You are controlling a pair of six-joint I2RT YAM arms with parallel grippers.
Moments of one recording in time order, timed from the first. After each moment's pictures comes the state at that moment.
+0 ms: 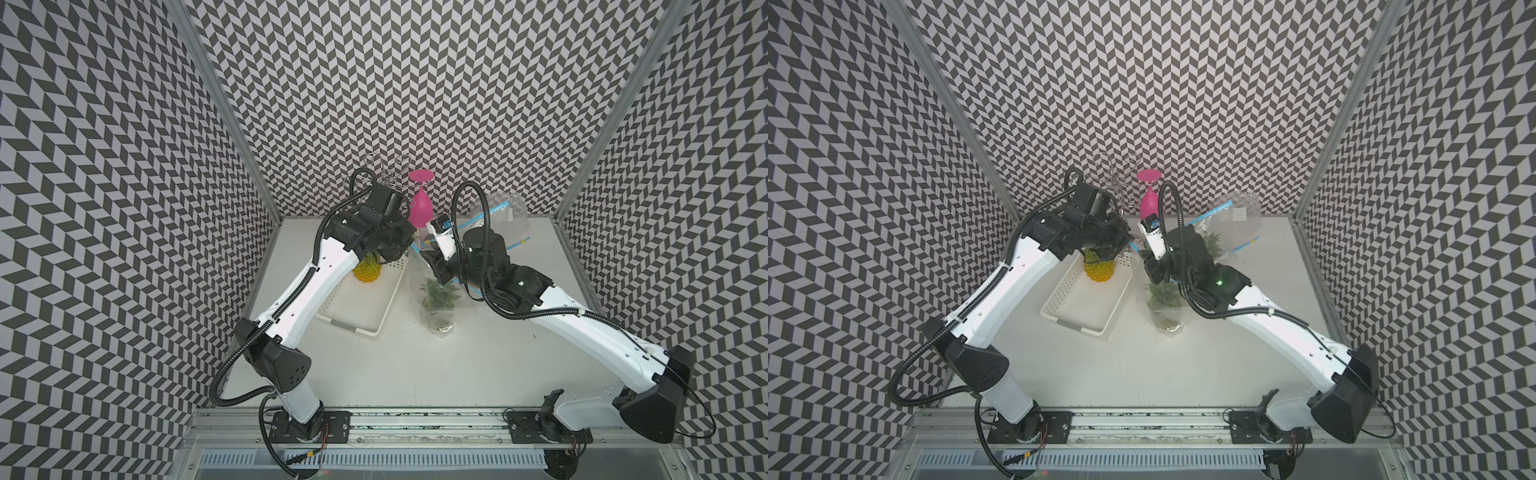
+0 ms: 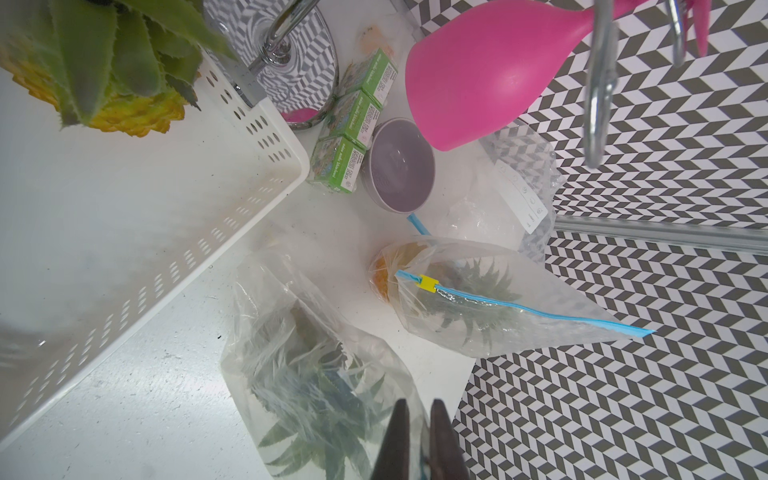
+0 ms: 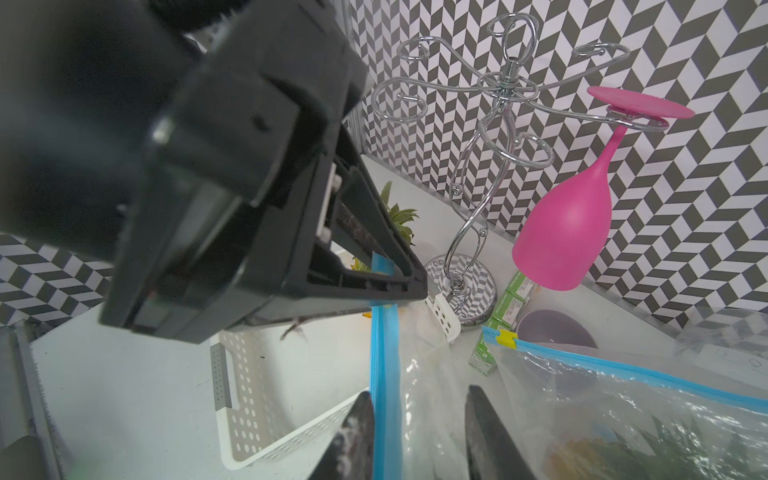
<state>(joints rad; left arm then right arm) -0.60 1.69 1.94 -1.02 0.07 -1.27 0.79 1.38 1.34 -0.33 0.09 0.00</state>
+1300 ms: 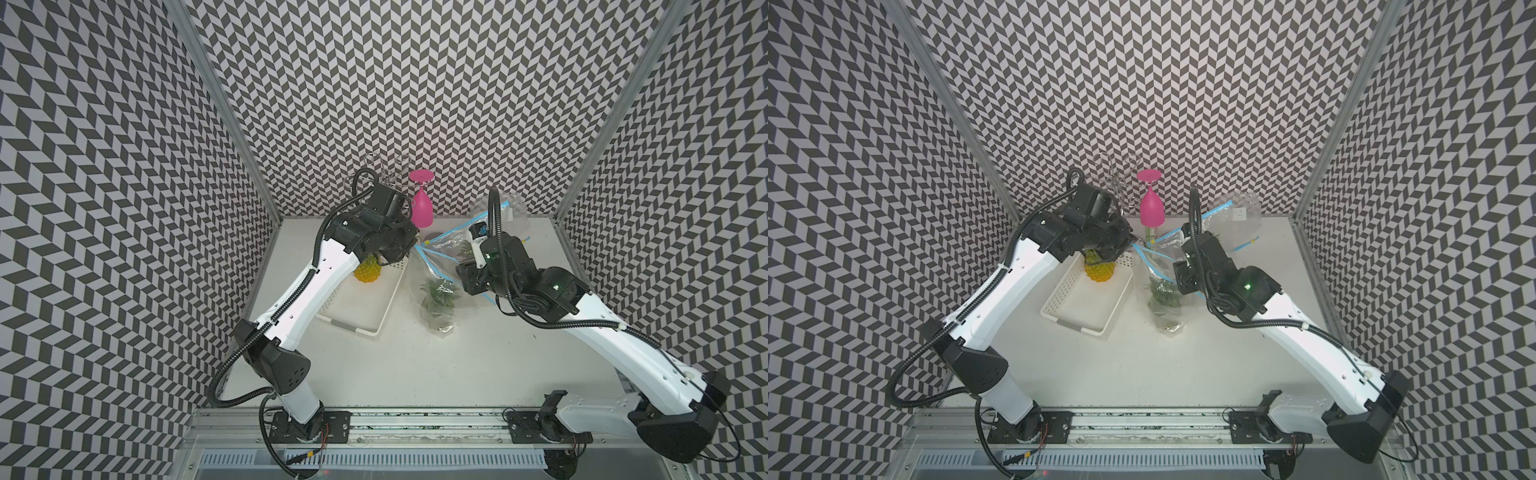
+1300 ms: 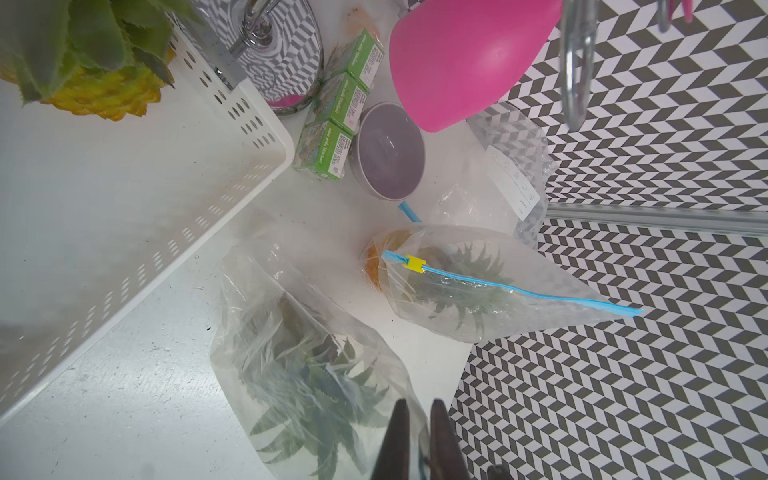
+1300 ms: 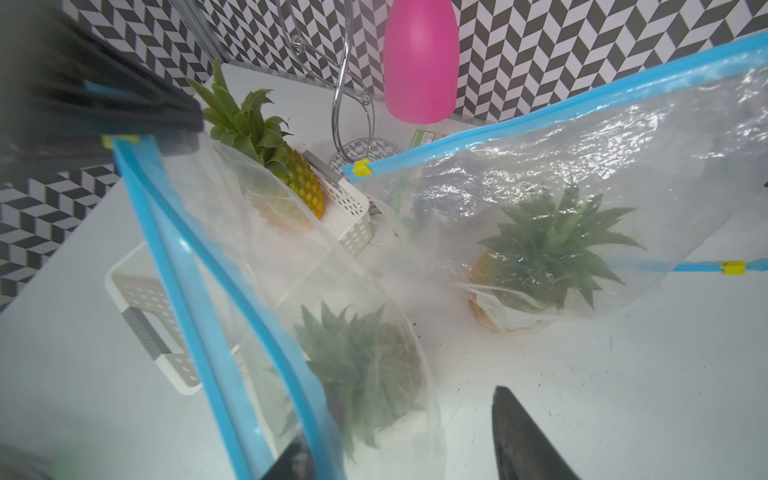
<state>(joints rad) -0.62 1.68 1.94 -1.01 0.09 -1.28 0.78 1.26 1.42 -0.84 0.28 0.30</state>
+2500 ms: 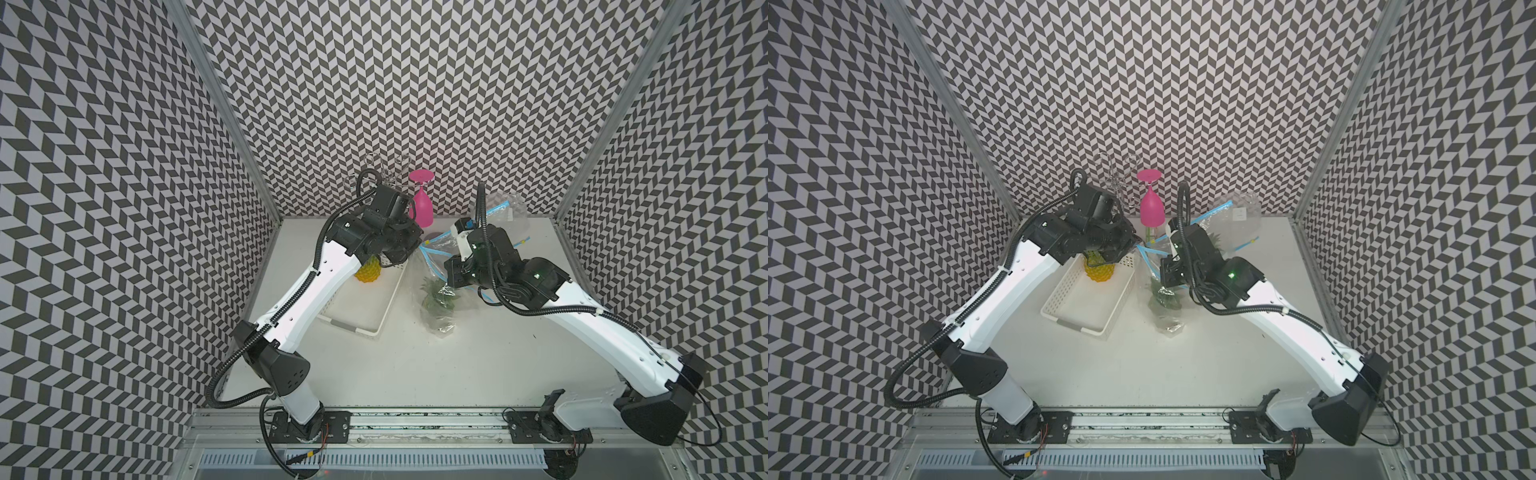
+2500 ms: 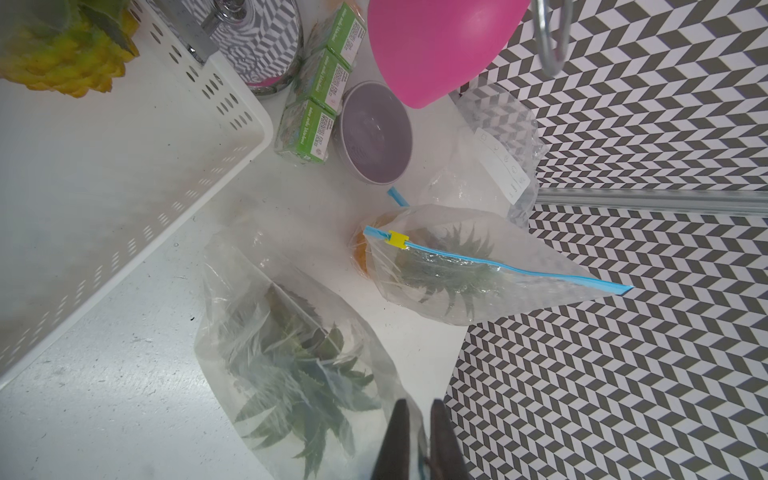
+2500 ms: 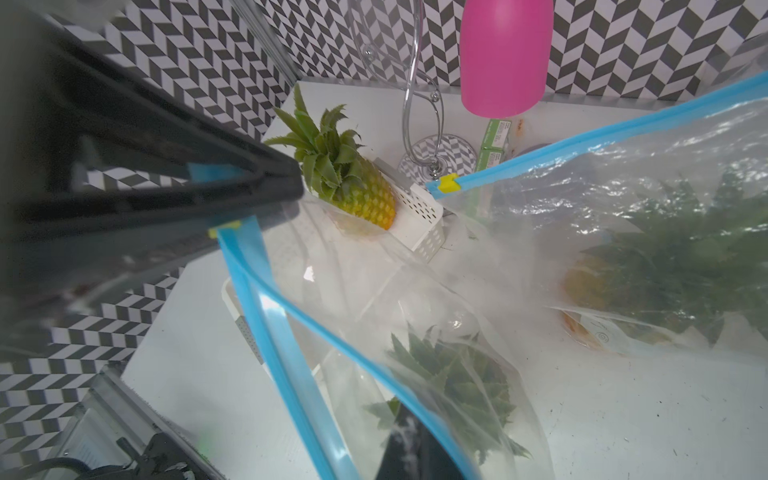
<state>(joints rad) -0.65 1.68 1.94 -1.00 0.10 -1.29 0.74 1.37 1.44 -0.76 0.11 0.42</state>
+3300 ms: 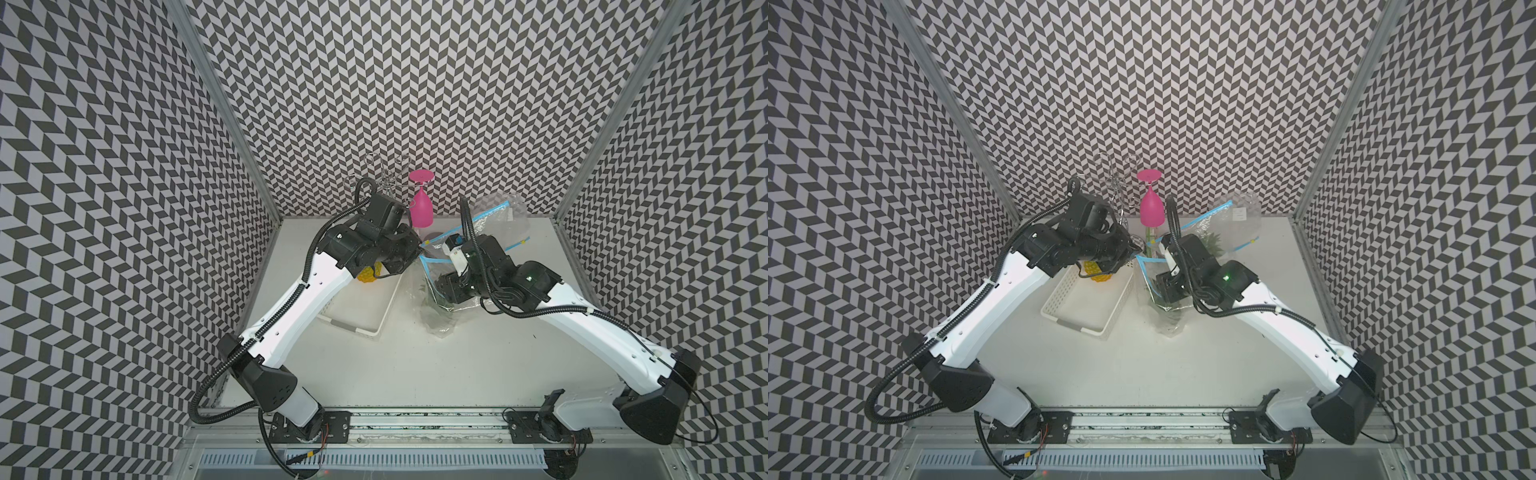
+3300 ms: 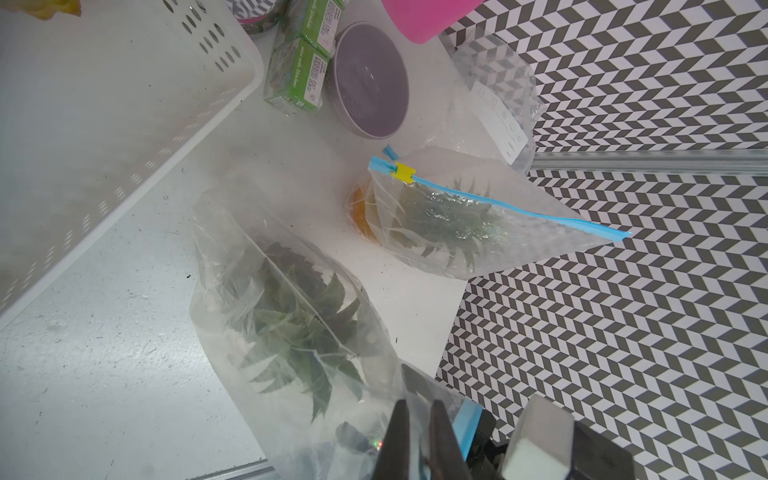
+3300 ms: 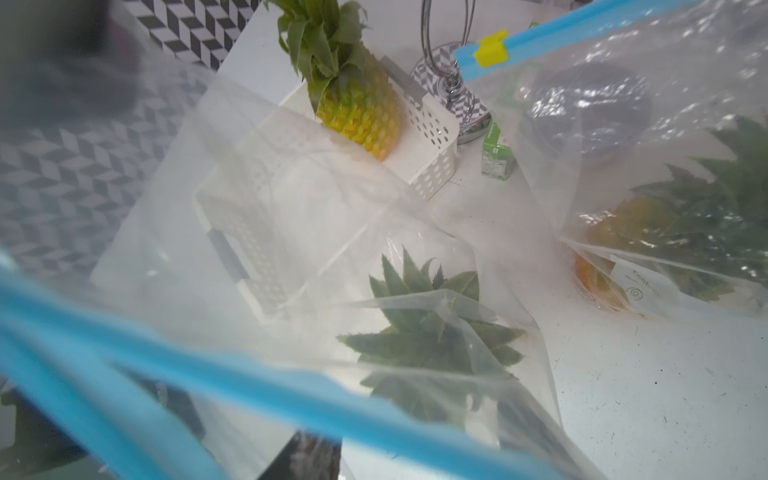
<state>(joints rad) -0.67 1.57 1.82 -0.97 0.19 -1.30 0.75 1.38 1.39 -0.85 -0.01 0.29</state>
